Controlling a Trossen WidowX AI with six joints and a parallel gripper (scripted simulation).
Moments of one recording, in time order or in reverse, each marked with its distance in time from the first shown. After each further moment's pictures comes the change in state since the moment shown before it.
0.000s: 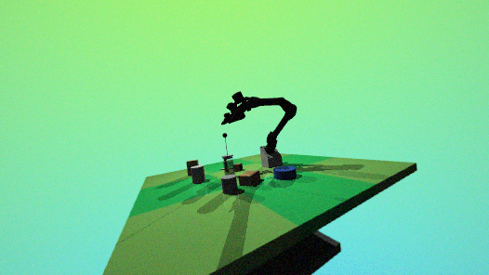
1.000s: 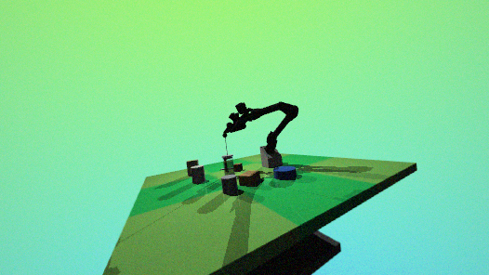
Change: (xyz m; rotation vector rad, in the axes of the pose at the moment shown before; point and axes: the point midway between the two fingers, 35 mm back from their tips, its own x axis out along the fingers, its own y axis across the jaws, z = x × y) arm 0.013 -0.033 -0.061 0.037 -0.060 -0.027
